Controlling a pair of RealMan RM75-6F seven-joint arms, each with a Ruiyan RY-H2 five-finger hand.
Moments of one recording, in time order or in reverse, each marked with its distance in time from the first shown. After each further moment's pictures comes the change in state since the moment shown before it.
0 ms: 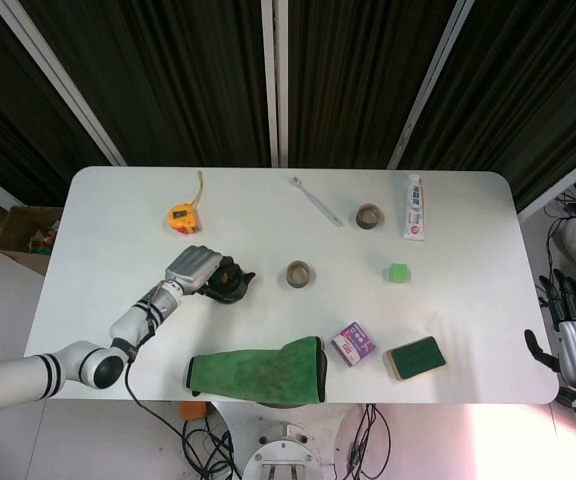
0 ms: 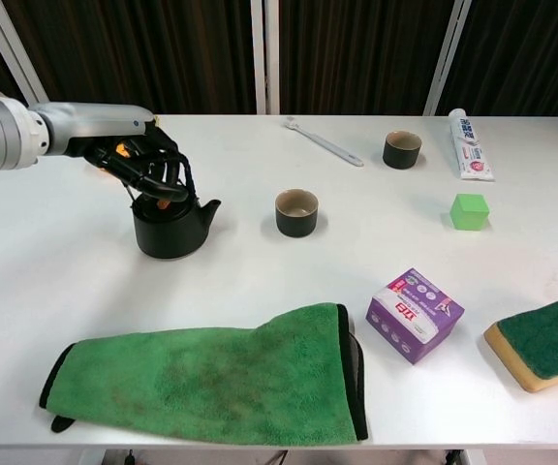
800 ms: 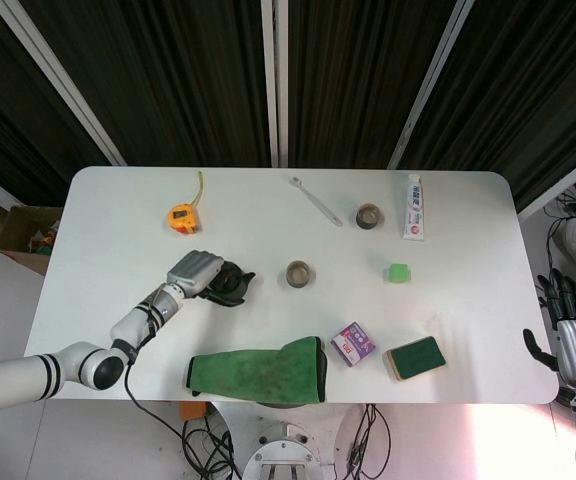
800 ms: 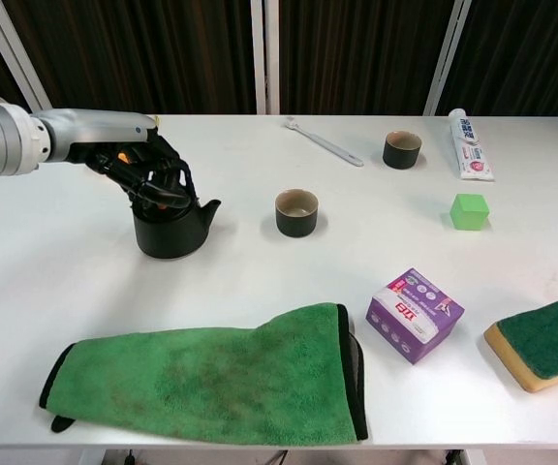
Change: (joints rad) left arm -0.007 0.008 0.005 -0.017 -0.017 -0.031 -0.035; right arm 0.005 -0.004 0.001 0.002 0.003 -0.009 -0.003
